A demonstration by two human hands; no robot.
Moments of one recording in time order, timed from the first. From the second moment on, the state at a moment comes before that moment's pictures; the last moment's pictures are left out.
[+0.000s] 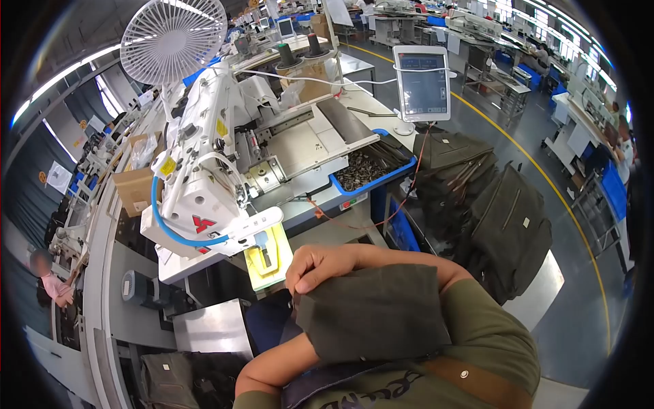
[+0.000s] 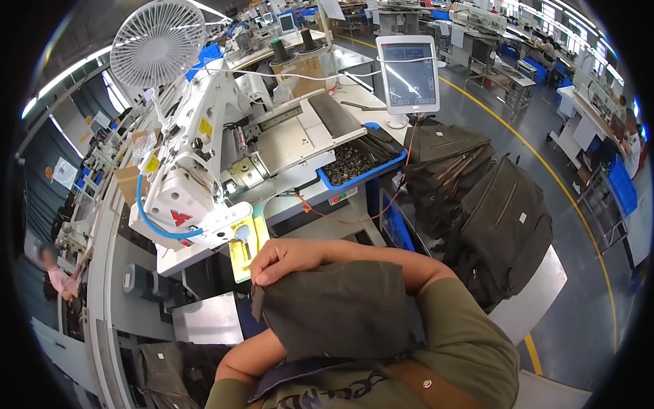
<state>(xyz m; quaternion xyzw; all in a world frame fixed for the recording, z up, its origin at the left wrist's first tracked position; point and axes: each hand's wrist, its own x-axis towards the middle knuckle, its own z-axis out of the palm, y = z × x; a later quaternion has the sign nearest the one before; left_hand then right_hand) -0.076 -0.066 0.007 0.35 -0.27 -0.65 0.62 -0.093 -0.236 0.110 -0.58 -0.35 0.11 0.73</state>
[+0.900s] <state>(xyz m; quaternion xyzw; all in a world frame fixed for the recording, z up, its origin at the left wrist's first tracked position) 0.026 0.030 0.091 0.70 -0.68 0.03 0.21 -0.142 -0.159 0.053 -0.70 -0.08 0.12 0.70</state>
